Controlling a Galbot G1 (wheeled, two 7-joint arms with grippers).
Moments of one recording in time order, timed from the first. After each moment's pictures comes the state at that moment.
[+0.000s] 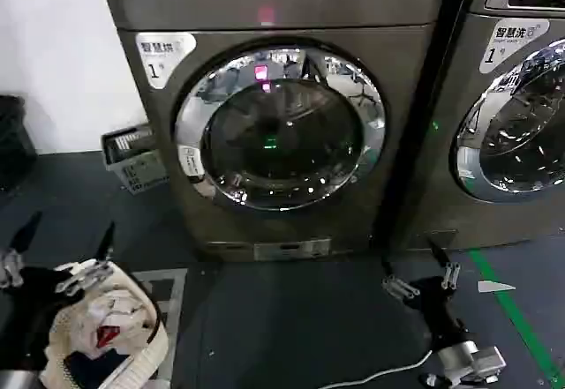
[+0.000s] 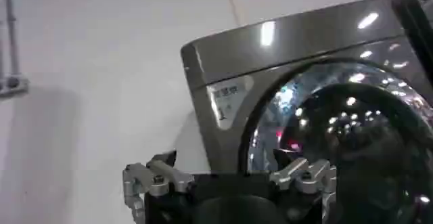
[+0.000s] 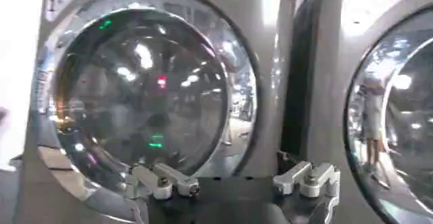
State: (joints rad) left arm 1.66 -1.47 -1.05 -2.54 -0.22 0.04 0.33; right arm -1.53 1.42 0.80 2.18 0.25 -0.05 -0.43
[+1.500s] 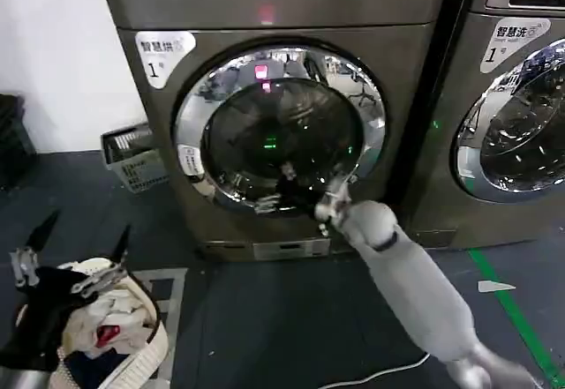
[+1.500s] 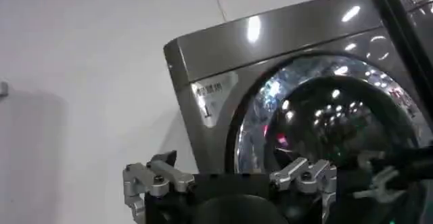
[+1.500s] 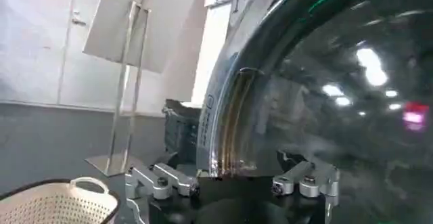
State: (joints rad) left arm 1.67 -1.48 -1.02 -2.55 -0.16 0.07 0.35; right arm -0.41 1.32 -0.06 1.37 0.34 -0.08 -0.60
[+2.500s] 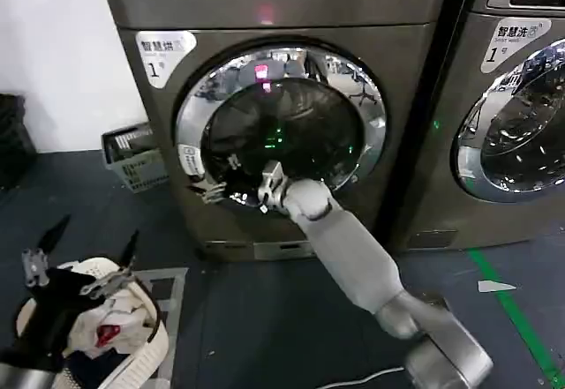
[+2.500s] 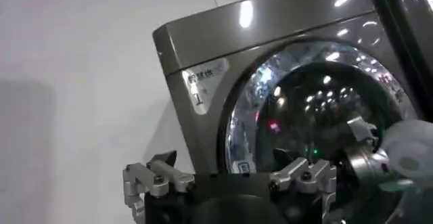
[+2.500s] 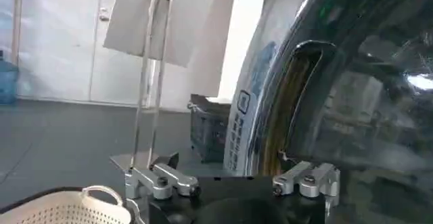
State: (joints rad) left arm 1.65 -1.49 -1.02 -2.57 -0.11 0.14 0.40; right arm -0.24 1.50 -0.16 1.12 0.34 -0.06 -0.65
